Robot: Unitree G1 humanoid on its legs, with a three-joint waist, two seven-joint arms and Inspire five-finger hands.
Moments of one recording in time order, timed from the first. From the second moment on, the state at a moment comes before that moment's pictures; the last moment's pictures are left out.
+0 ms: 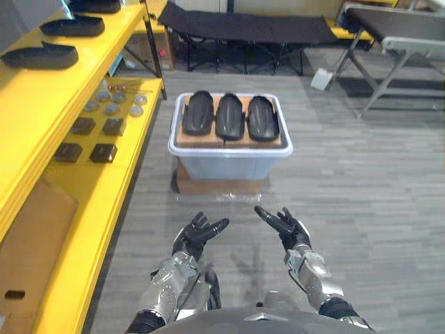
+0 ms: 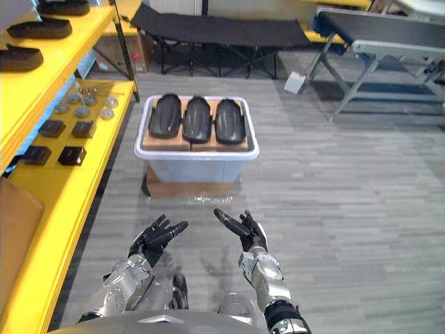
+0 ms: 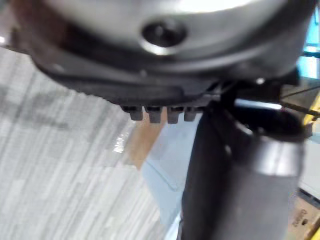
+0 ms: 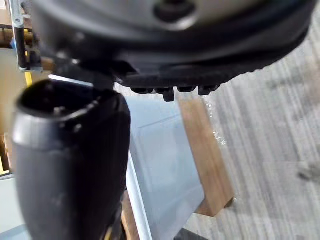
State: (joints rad) left arm 0.07 0.06 -0.15 0.50 -0.59 0.04 -0.06; right arm -0.01 -0.08 0.05 0.70 0.38 -0.09 0.03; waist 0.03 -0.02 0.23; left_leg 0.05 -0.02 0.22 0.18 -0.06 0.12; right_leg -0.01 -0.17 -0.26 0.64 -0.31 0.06
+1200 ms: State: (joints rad) left arm 0.30 0.11 -0.16 0.09 -0.62 -0.03 0.14; right arm 0.61 -0.10 0.04 -0.16 0.30 0.03 0.14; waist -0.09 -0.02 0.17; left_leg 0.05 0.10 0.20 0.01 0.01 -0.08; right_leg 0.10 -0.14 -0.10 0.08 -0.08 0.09
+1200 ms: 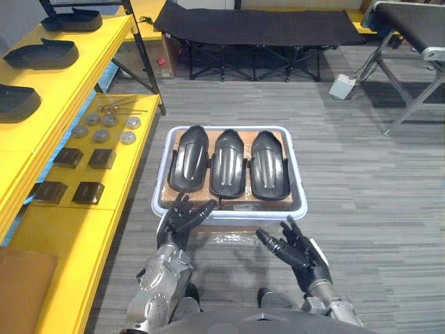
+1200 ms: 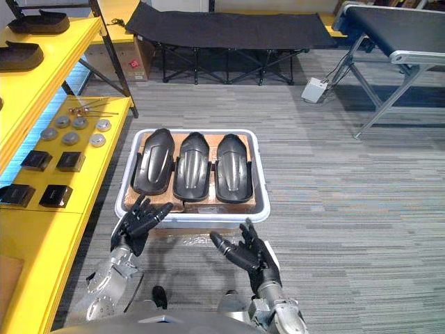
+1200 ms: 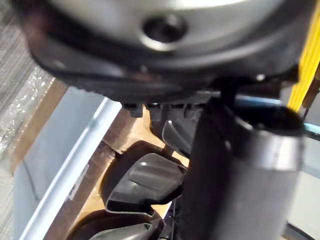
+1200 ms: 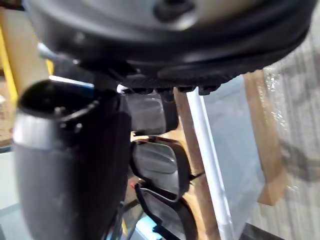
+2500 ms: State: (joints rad) left arm 0.14 0.17 0.02 0.58 -0.47 -0.29 -0.02; right arm -0.55 -0.53 -0.16 0.69 0.51 0.13 -0.21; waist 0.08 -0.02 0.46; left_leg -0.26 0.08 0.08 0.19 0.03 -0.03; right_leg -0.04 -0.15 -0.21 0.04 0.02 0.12
